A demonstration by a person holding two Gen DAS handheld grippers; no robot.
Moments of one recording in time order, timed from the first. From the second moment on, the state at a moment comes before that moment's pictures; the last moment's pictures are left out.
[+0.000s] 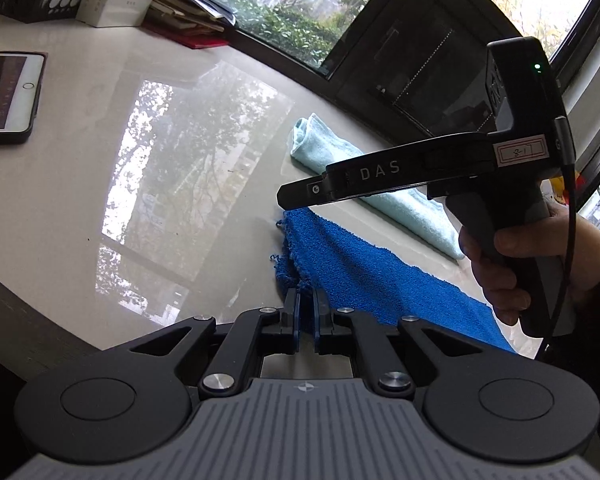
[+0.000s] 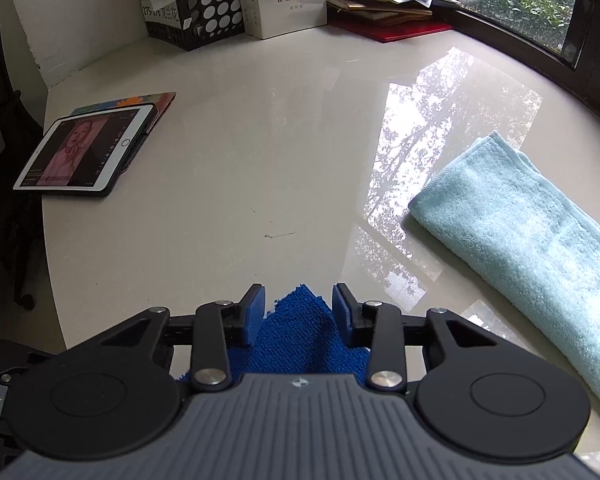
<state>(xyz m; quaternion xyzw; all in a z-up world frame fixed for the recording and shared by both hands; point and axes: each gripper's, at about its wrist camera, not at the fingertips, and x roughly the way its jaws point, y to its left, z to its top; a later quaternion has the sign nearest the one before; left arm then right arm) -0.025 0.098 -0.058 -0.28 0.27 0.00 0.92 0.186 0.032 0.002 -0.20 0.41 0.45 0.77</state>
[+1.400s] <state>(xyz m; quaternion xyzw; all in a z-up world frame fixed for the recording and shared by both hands) -0.005 0.050 -0.007 -0.27 0.22 -0.11 0.93 0.199 -0.076 0.045 0.00 0.37 0.48 0.79</state>
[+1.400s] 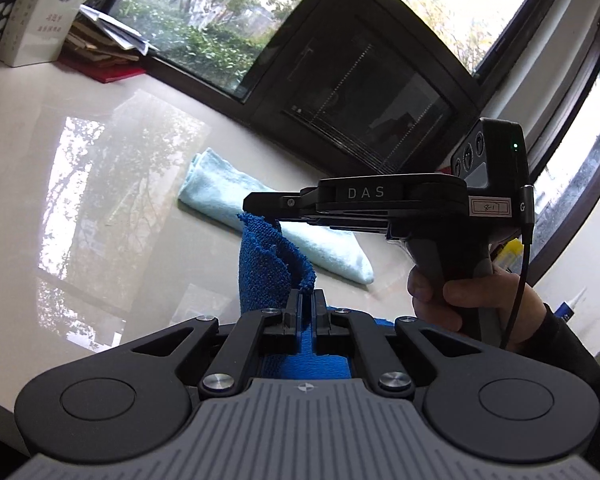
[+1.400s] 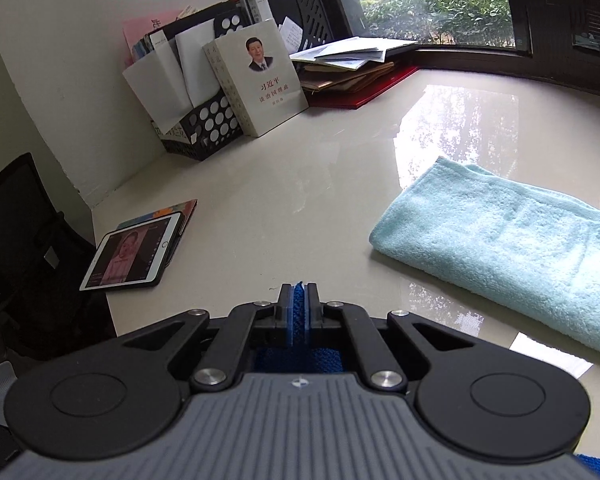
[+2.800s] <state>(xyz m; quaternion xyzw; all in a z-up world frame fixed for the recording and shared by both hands) 0.081 -0.140 -0.015 -0.08 0.31 -0.20 0.93 0.220 -0.298 -0.006 0.12 0.37 0.41 0.82</state>
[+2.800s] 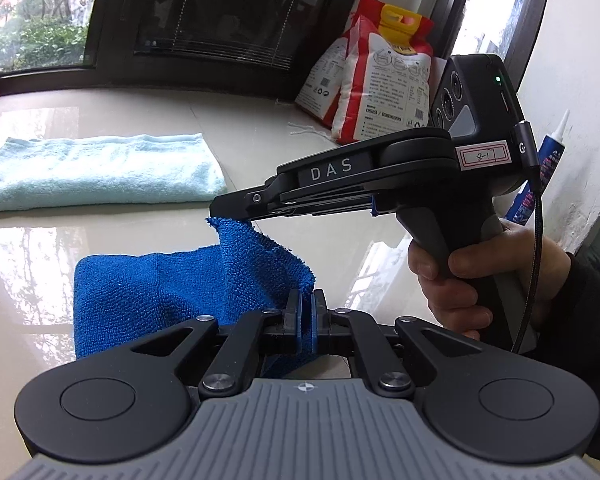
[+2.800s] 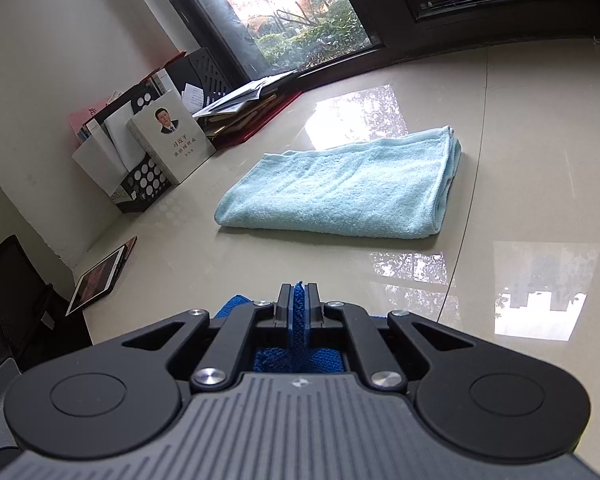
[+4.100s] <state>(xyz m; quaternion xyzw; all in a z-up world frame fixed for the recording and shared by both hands) 0.112 -0.167 -0.031 -0.08 0.33 -0.16 0.93 0.249 -0.312 -0.027 0.14 0.39 0.40 0.82</state>
